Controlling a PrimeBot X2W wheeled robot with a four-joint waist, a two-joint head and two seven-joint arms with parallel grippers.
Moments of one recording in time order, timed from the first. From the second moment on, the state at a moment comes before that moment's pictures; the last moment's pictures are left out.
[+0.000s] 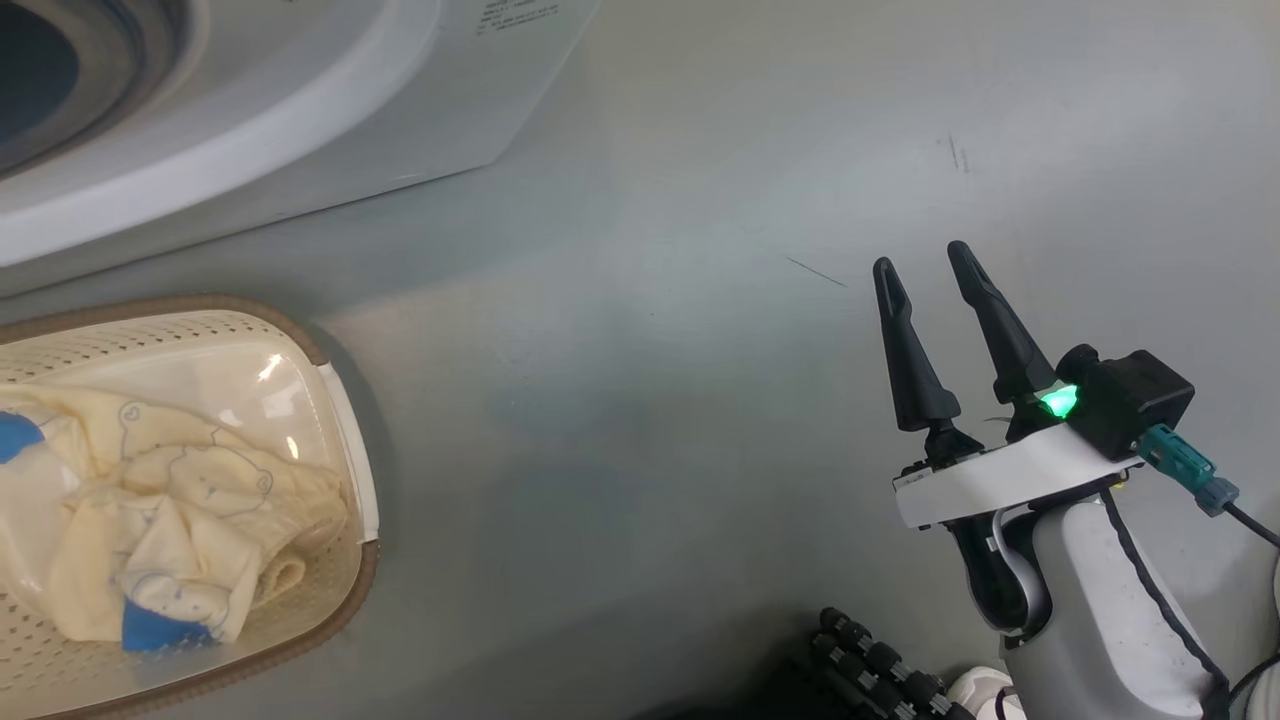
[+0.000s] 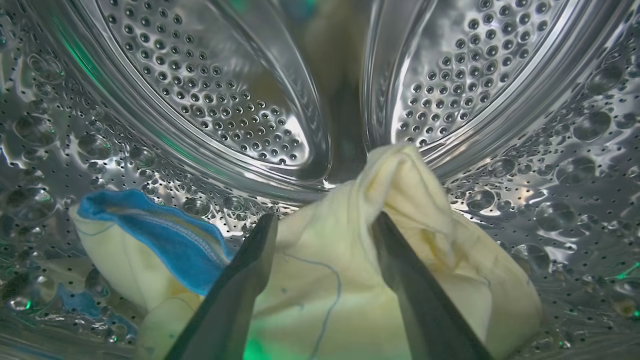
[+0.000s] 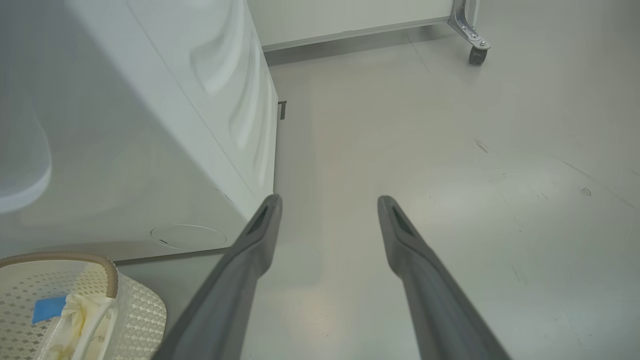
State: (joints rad) left arm -1.30 0.37 -0.10 0.89 -0.14 0.09 -0.25; right arm -0.26 -0.04 0.22 0.11 0.34 0.12 -0.26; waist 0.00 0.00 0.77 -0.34
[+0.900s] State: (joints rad) left arm -1.15 0.17 -0.09 0.97 -0.17 0.11 -0.25; right arm -0.26 -0.04 0.15 0.15 0.33 0.12 -0.26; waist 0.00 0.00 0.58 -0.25
